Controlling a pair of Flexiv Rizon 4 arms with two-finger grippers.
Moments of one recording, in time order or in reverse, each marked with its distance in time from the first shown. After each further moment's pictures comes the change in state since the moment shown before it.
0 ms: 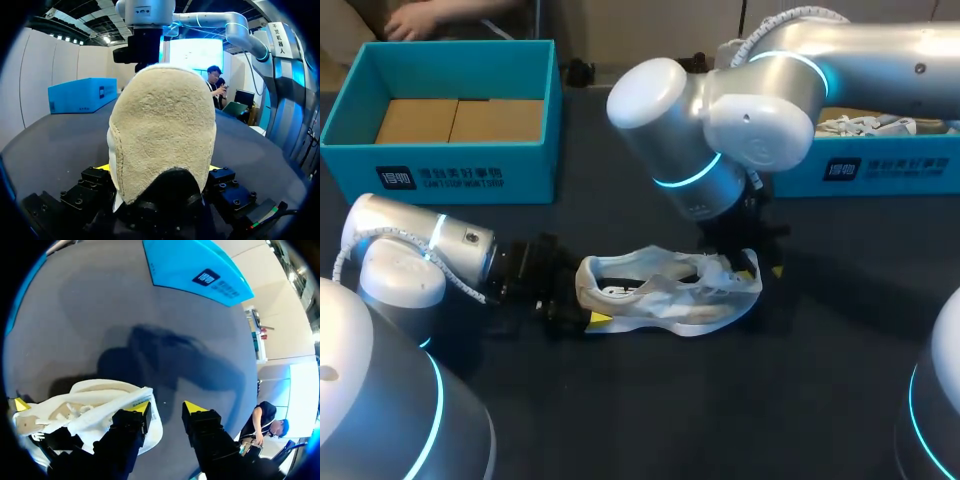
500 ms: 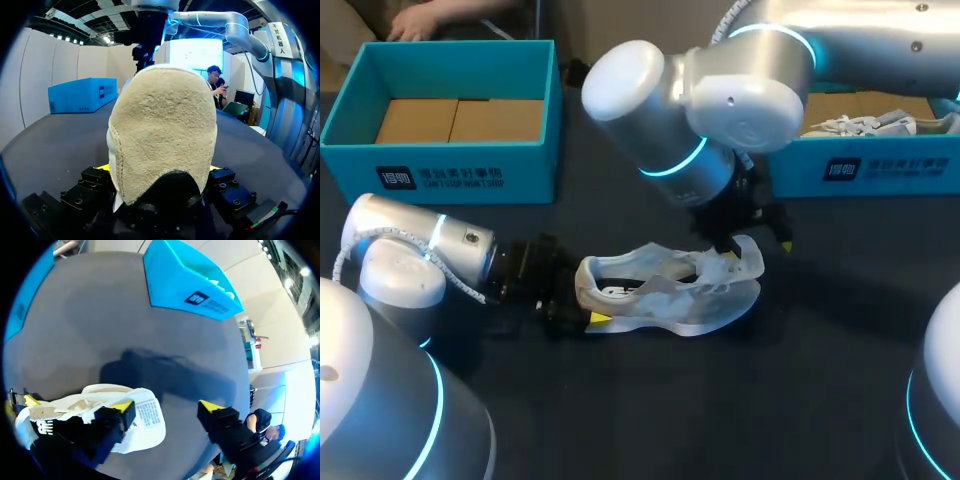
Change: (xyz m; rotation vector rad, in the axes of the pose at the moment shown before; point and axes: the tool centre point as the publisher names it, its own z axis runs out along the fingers) left arm 0.000 0.000 0.000 0.000 0.000 0.000; right arm -0.011 0.011 -0.046 -0.104 -0.027 -0.020
